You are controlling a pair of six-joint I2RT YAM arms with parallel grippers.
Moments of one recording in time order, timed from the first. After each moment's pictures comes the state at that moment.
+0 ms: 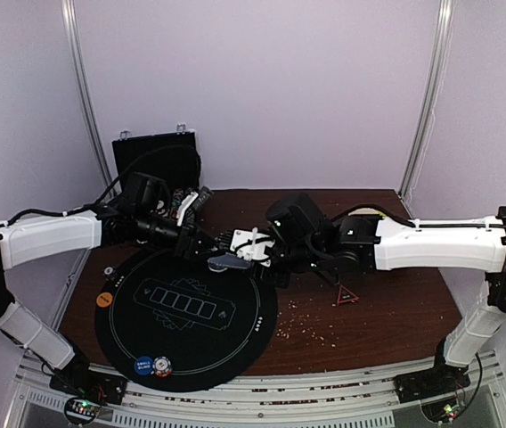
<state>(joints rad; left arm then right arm) -0.58 1.46 1.02 -0.20 0.74 -0.08 1.11 1.64 1.32 -0.34 0.18 -0.47</state>
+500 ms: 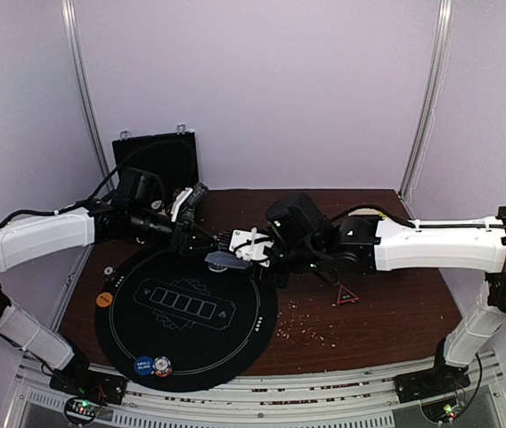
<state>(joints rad) -0.56 1.42 1.04 -0.26 0.75 -0.07 1.11 1.64 1.32 -0.33 0.19 -0.47</state>
